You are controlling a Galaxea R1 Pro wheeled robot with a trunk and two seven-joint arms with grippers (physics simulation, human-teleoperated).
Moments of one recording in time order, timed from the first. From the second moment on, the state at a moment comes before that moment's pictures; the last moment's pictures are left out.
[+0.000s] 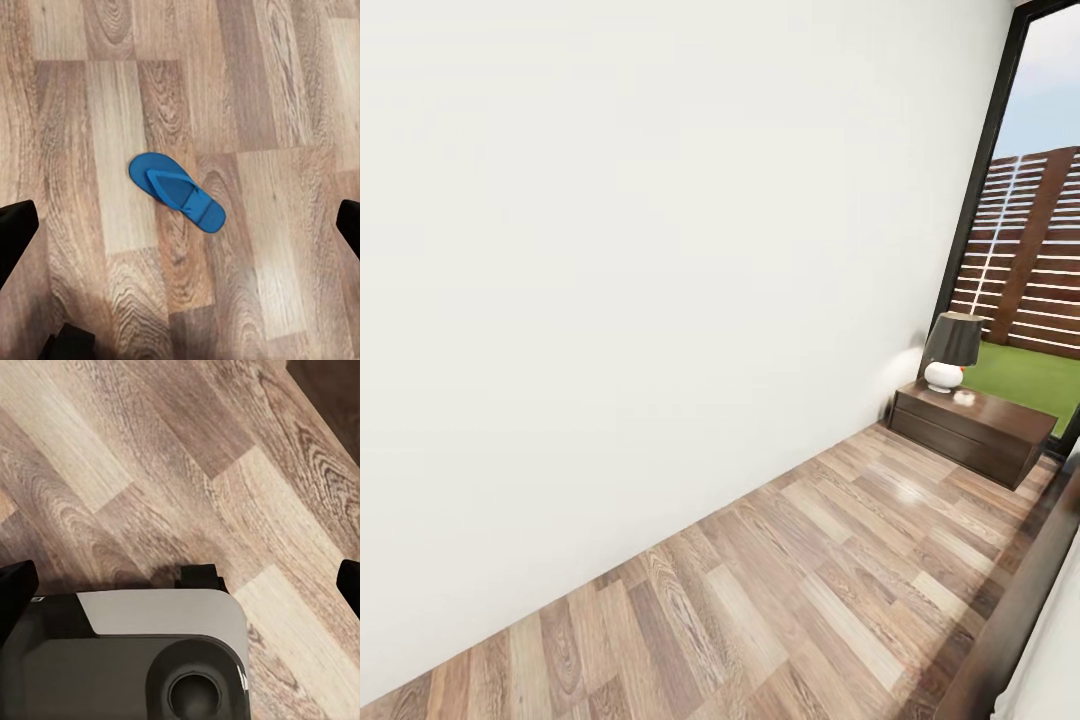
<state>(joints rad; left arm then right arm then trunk) -0.04 0.05 0.05 -0.59 0.49 0.00 0.00 0.00 -0.01 -0.09 -0.39 -0.01 0.02 0.04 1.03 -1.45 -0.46</state>
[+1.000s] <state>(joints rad) -0.22 0.10 0.04 -0.77 -0.89 0.08 -0.72 0.00 -0.01 -0.09 -0.39 -0.01 0.02 0.04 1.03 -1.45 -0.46</state>
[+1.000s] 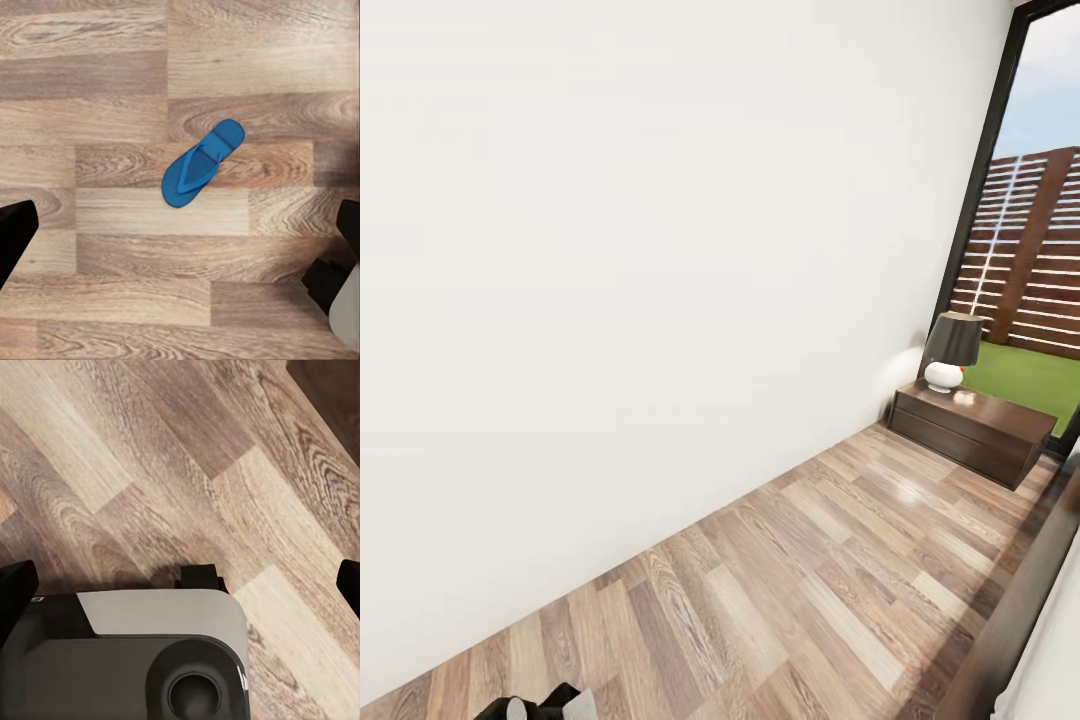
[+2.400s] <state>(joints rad) -0.23 0.06 0.04 -0.77 -0.89 0.09 -0.74 -0.04 -0.01 -0.09 -0.95 -0.01 0.35 0.08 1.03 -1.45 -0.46</state>
